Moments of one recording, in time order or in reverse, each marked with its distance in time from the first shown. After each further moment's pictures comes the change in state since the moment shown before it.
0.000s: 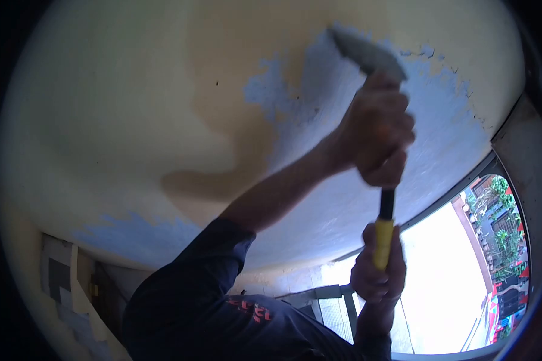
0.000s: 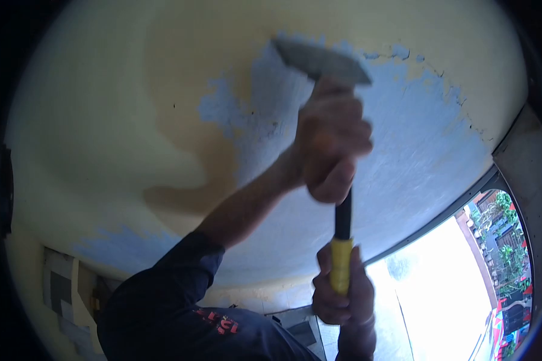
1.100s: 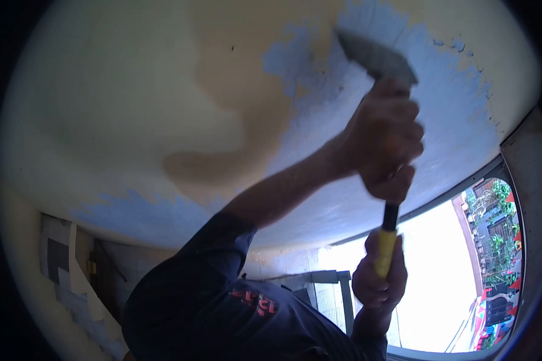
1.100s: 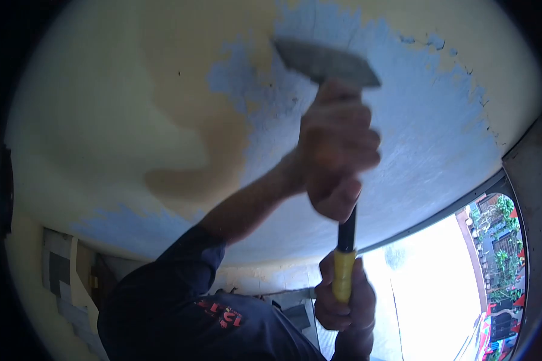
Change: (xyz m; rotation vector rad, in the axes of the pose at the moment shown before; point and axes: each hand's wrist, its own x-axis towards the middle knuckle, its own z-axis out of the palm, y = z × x) left_hand -0.026 0.023 -0.020 0.035 0.014 -0.111; right_hand -0.009 0.019 -0.004 0.013 0.054 0.048
